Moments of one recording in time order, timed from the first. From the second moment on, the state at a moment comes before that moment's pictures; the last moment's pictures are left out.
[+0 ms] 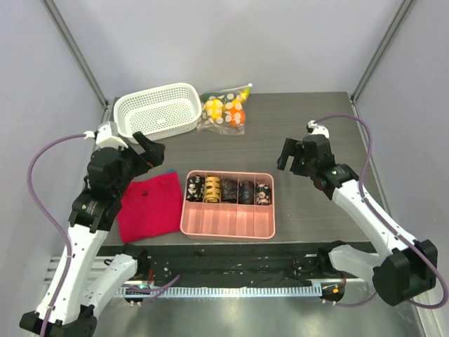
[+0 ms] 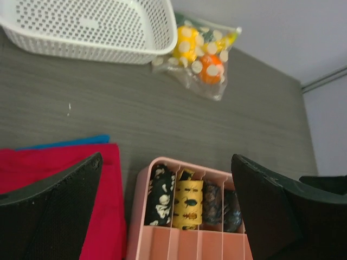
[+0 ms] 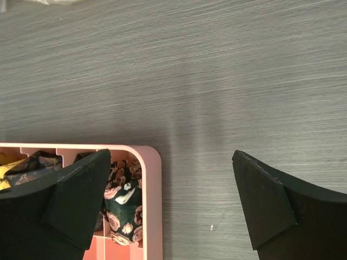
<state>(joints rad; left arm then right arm) -0.27 0.73 1.00 -0.52 -0.14 -0.58 0.34 1.08 0.87 -0.45 0.16 0.47</state>
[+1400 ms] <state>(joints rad) -0.27 1.08 1.06 -0.50 0.29 -0.61 0.29 2.65 2.29 -0.01 -0.21 0.66</state>
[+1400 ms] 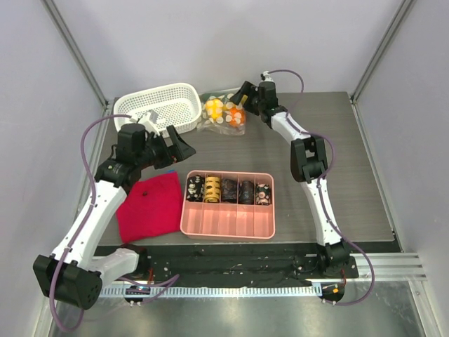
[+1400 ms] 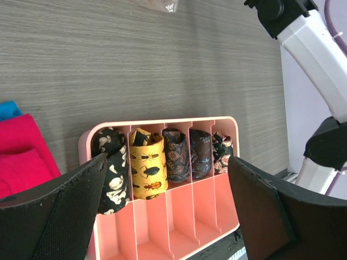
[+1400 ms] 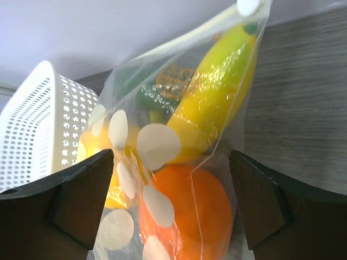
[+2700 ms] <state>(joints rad) -0.27 1.69 1.60 -0.20 0.61 -0.48 0.21 2.22 2.01 -0.12 -1.00 0.02</state>
